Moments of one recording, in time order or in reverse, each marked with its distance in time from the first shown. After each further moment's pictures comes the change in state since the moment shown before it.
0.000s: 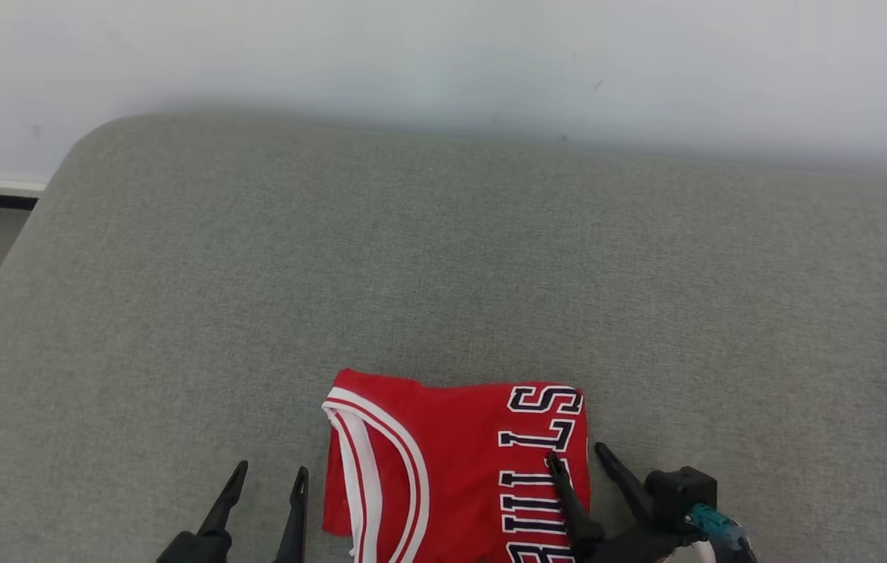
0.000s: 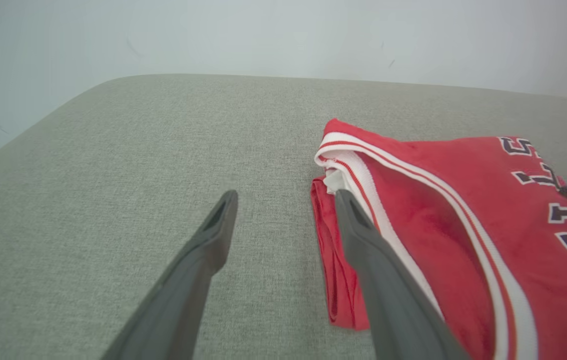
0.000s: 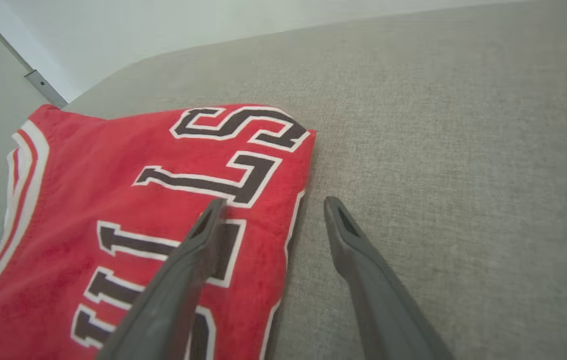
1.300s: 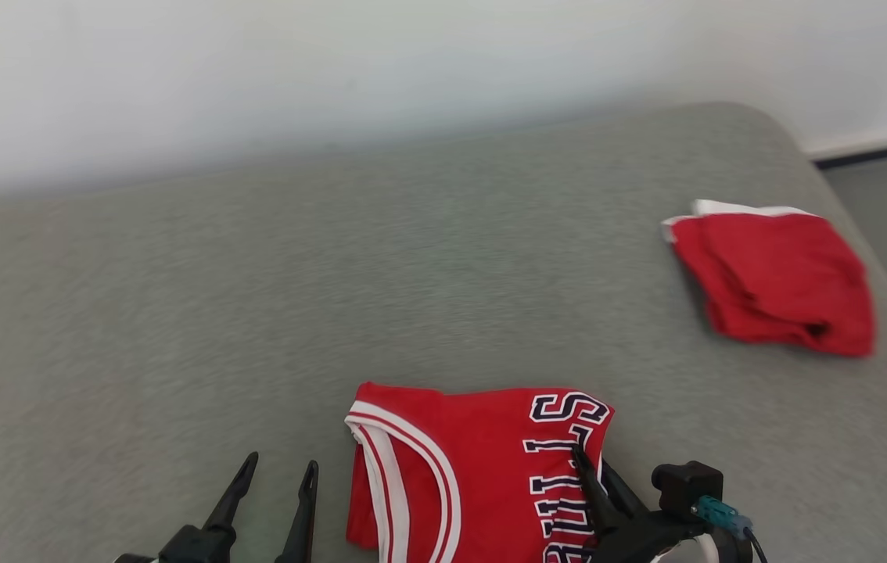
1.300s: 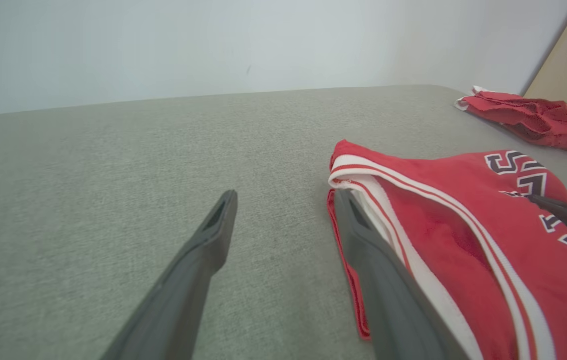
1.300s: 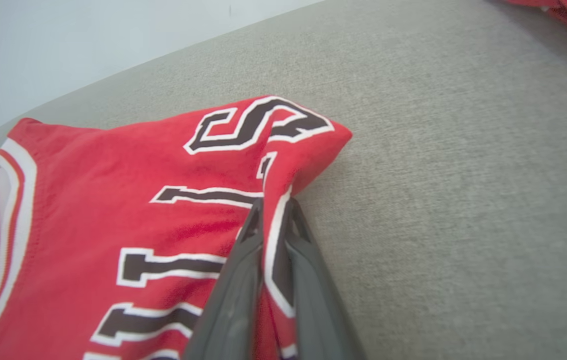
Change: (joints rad) left arm -0.013 0.048 -0.070 -0.027 -0.062 -0.002 0.000; right arm -0.041 -0.001 0.000 0.084 0.082 0.000 -0.002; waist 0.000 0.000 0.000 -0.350
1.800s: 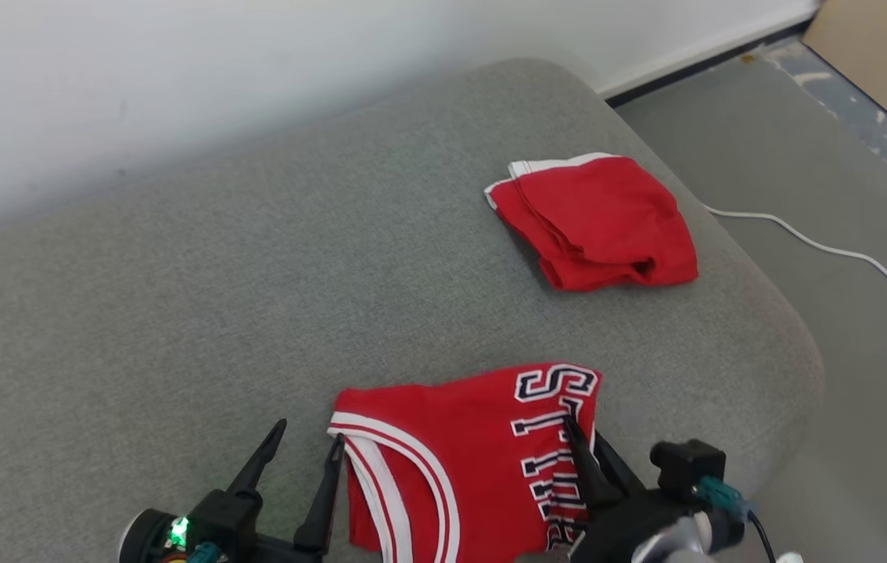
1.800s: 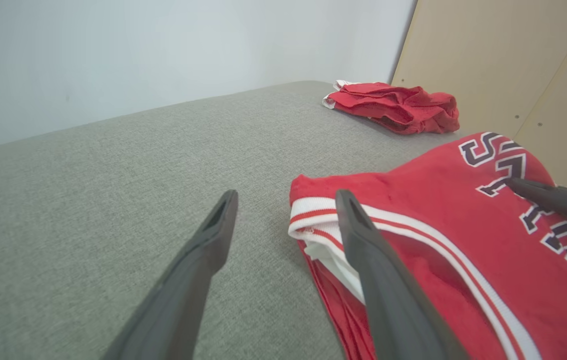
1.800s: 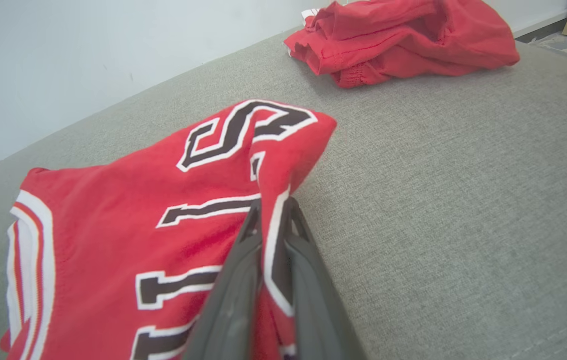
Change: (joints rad) left arm -0.098 0.023 -0.092 0.041 -0.004 0.000 0.000; right arm -0.003 0.000 0.012 -0.088 0.032 0.000 0.000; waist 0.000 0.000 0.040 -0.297
